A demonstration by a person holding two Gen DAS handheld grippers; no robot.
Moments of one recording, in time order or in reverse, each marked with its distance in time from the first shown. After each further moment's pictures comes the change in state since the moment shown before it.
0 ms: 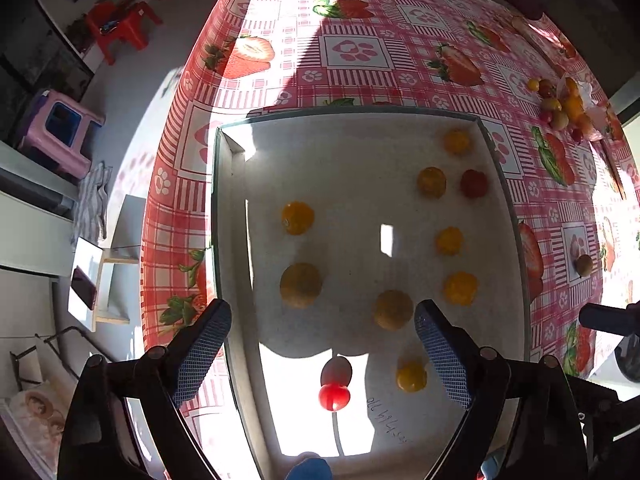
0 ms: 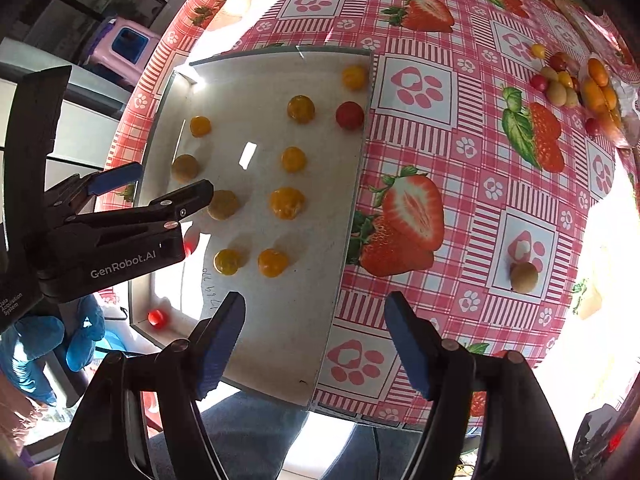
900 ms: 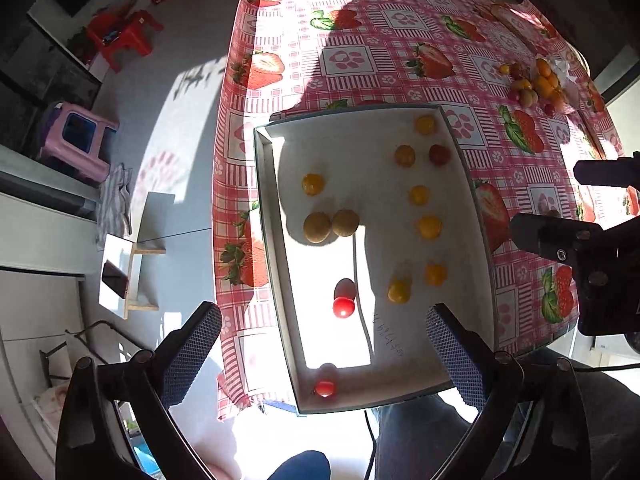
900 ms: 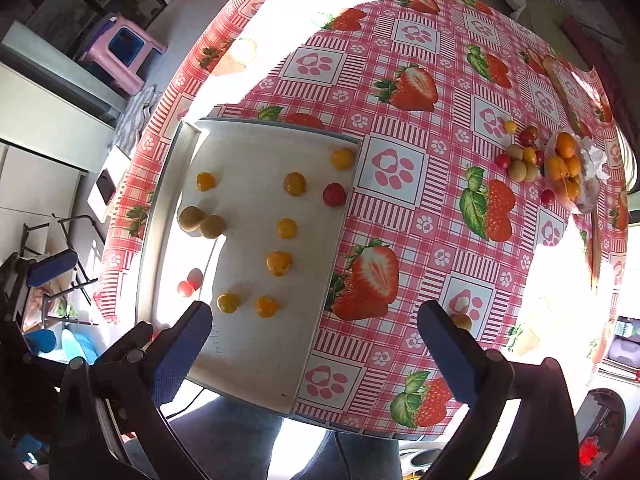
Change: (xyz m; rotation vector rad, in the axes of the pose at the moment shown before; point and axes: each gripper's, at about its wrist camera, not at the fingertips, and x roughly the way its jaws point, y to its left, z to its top) left arm -0.077 -0.001 -0.022 0.064 0.048 0.048; right arm -0.049 0.034 0.044 -0.094 -0.054 -0.137
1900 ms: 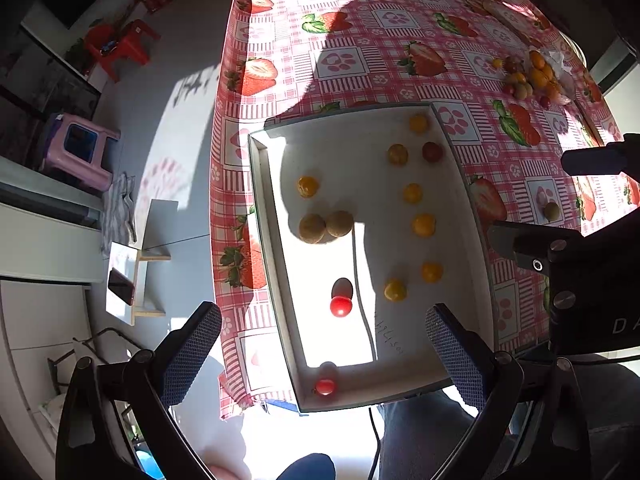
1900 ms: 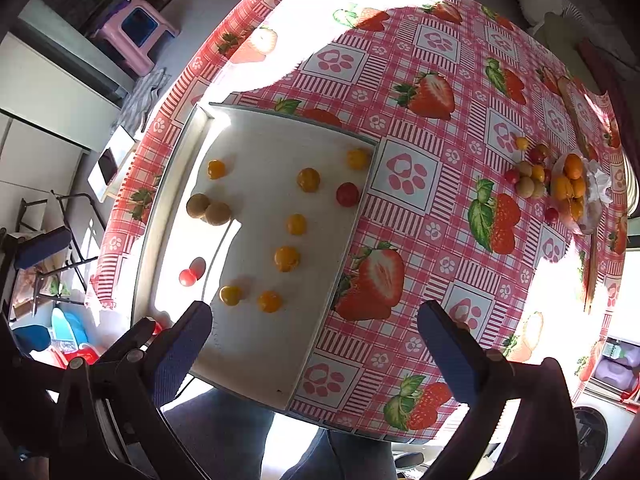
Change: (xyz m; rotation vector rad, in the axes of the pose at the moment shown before) left arm -0.003 -0.008 -0.001 0.037 -0.002 0.023; right arm 0.002 0.013 0.001 -0.047 0.015 -0.010
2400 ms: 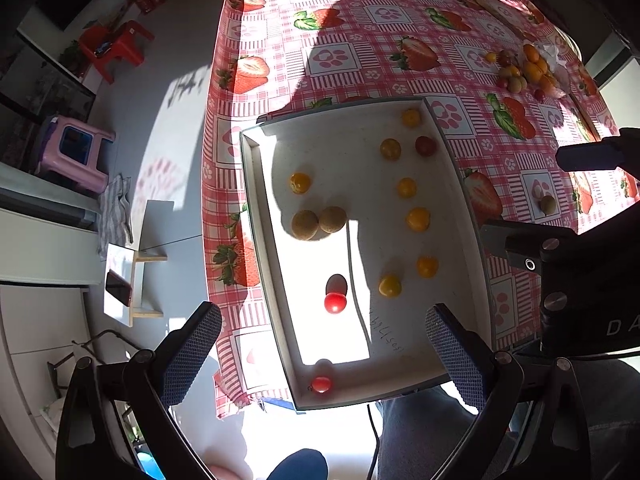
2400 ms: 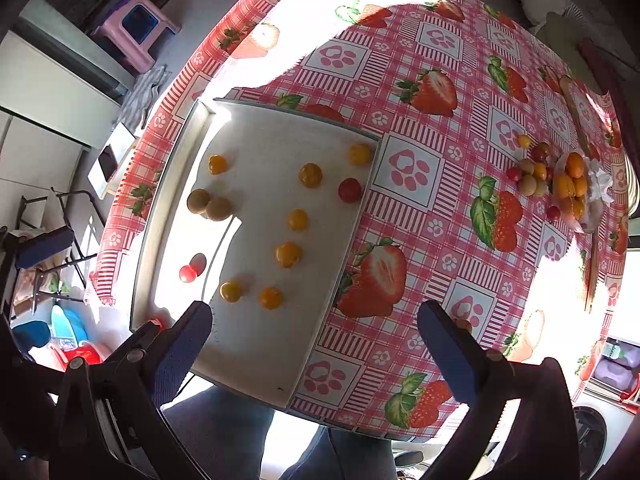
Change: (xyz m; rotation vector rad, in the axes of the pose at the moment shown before) left arm 0.002 -0.002 -0.001 0.027 0.008 -0.013; right arm 0.002 0.000 -0.003 -0.017 0.009 -0.001
